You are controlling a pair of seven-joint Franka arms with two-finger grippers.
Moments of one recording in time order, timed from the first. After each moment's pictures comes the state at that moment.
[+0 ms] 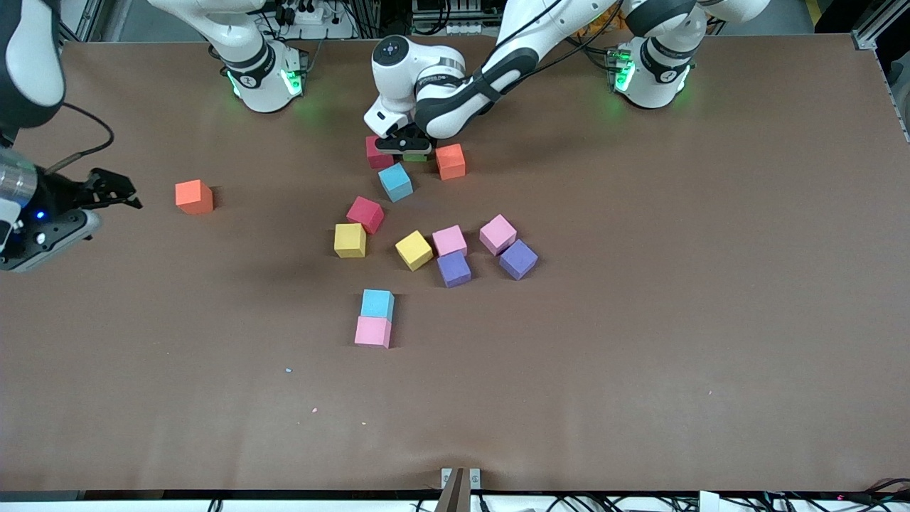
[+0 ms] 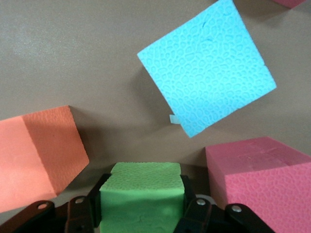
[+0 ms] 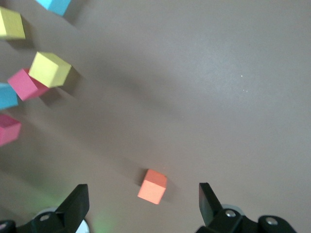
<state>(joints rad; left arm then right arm) -0.73 0.81 -0.62 -1.66 0.56 2.28 -1.52 -0.05 0.17 -0.03 -1.56 0.00 1.55 -0.73</state>
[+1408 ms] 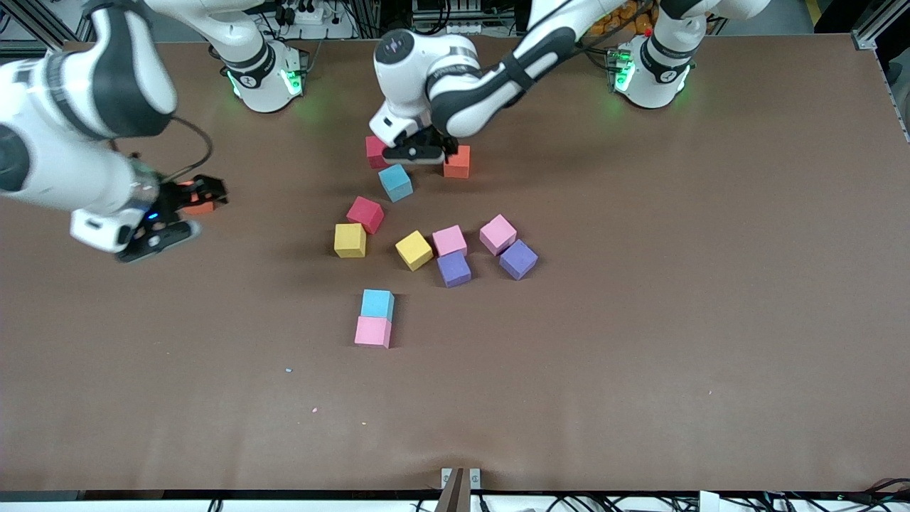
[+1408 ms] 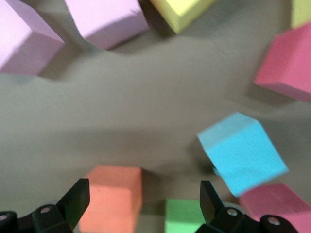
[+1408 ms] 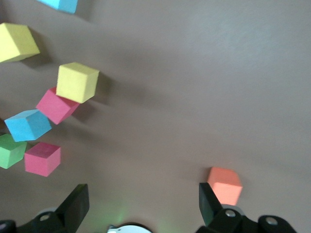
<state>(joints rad) -0.57 0.67 -0.66 -1.67 0.49 2.10 -1.32 0.17 0.05 -0.02 -1.90 0.06 1.66 -0.23</state>
